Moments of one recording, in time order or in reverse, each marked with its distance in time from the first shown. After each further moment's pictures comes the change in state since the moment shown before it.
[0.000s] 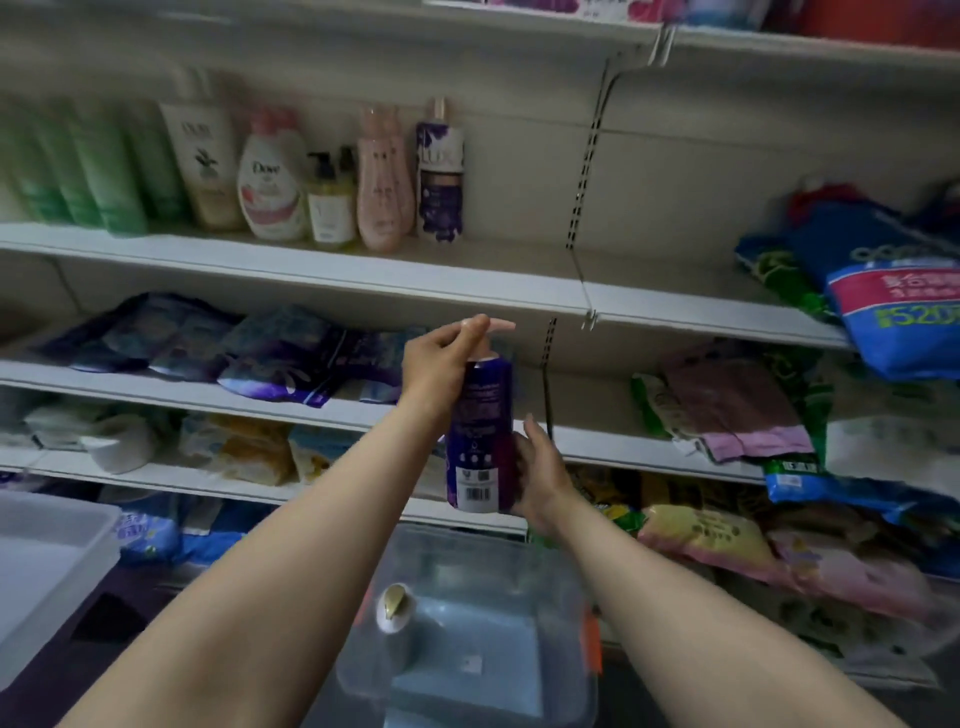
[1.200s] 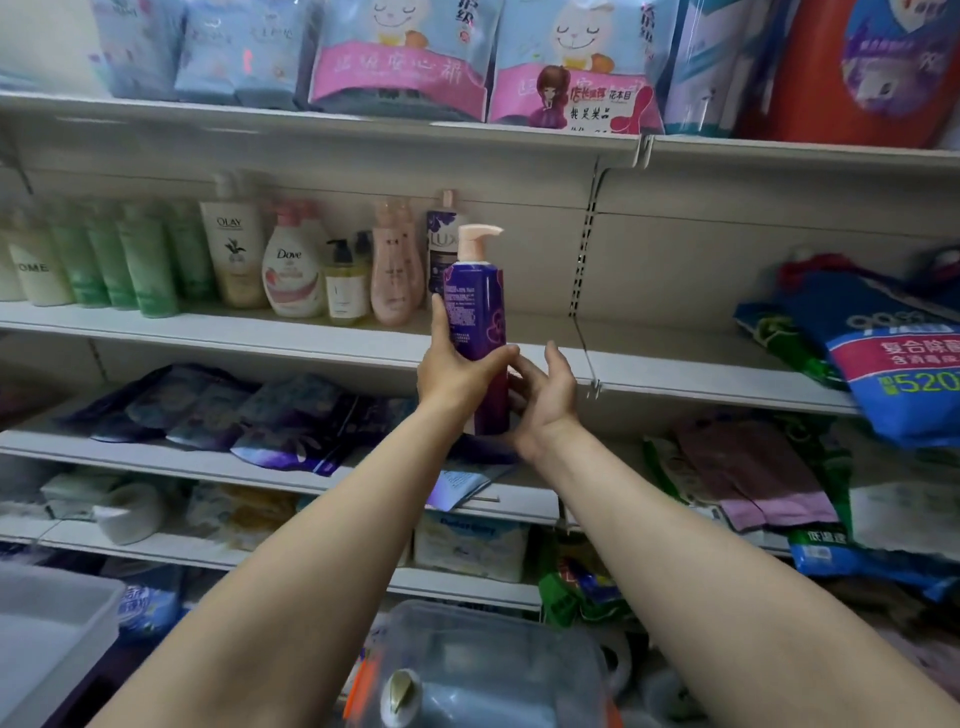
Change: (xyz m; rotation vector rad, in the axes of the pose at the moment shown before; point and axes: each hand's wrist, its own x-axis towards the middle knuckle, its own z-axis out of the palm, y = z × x) left_hand 0.061 0.049 0.016 0.290 0.156 0.096; right_hand 0.001 -0.144 0.063 0.285 -0.076 -0.271
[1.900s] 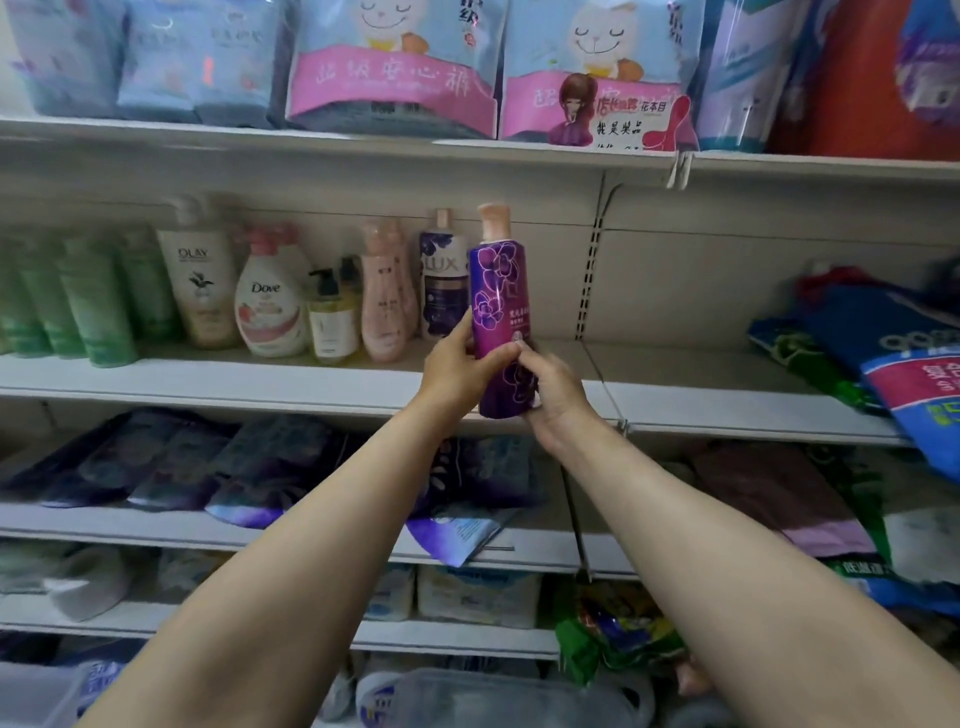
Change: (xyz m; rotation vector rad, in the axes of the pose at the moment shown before) left_hand 0.095 -0.002 -0.008 -0.013 -0.293 0.081; right_hand 0.086 -0.027 0.027 -0.256 0.017 -0.285
